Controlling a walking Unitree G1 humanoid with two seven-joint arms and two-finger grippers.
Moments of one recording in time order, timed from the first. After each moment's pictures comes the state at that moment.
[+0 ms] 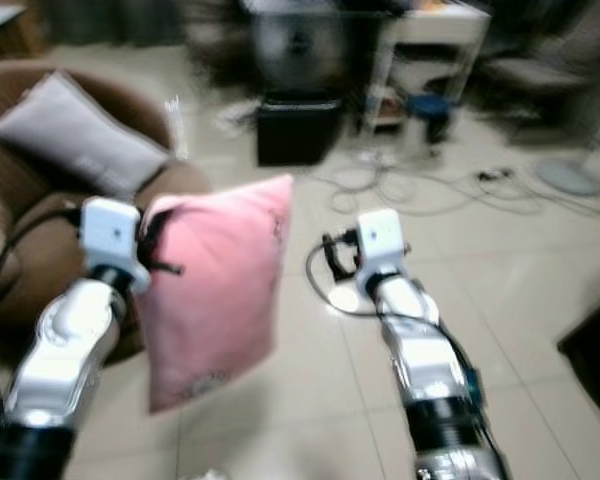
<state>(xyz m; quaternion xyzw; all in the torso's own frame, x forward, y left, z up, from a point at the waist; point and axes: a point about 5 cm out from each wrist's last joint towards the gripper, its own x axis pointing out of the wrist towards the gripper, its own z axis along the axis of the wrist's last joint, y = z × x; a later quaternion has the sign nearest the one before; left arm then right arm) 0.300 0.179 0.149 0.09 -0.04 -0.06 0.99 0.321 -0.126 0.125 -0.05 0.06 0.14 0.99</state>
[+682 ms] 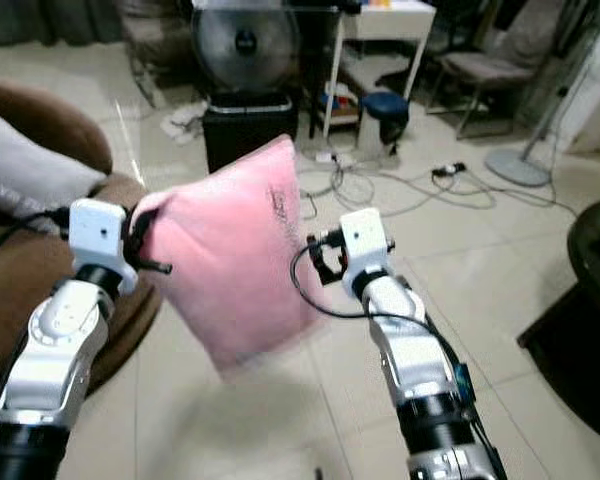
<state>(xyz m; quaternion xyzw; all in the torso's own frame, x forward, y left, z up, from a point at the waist) 0.301 0.180 0.150 0.10 -0.05 -0.06 0.99 0.319 -0.130 0.122 -0.07 0.06 0.14 0.99</state>
